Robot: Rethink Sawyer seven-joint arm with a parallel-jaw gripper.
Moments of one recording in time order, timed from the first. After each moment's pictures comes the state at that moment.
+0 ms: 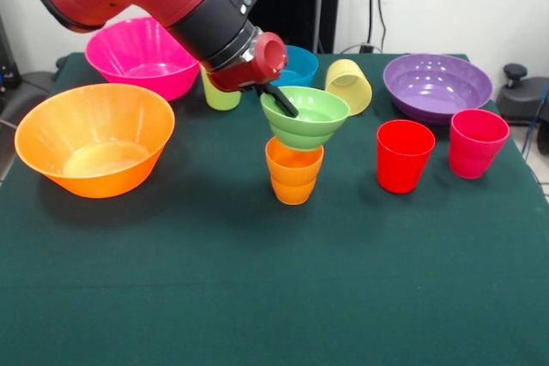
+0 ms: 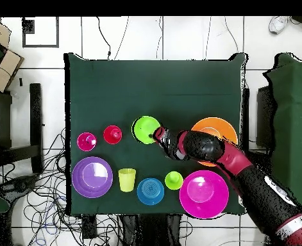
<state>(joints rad) -1.08 -0.34 0.79 1.86 -0.28 0.58 1.98</state>
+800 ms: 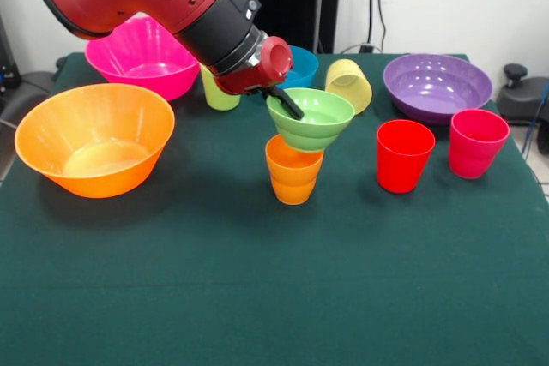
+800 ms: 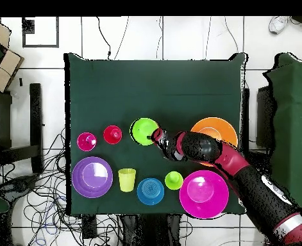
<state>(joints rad) -1.08 -0.31 0.79 1.85 -0.29 0.58 1.98</state>
